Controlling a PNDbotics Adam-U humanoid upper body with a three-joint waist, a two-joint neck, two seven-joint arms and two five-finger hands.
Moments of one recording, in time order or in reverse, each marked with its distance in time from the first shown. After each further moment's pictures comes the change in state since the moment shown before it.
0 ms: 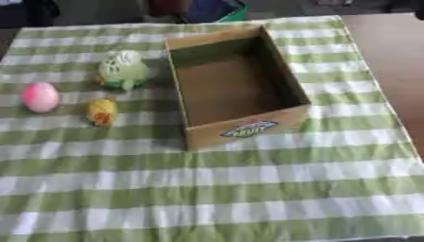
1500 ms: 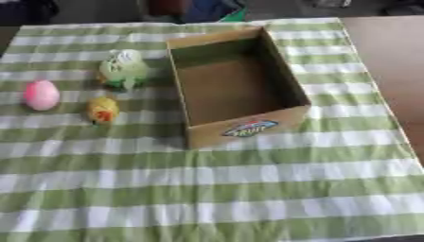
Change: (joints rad) left arm -0.235 0.026 -0.175 0.398 -0.328 -0.226 -0.294; right arm -0.008 0.005 -0.005 -0.001 0.021 0.014 -0.003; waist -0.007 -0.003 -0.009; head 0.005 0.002
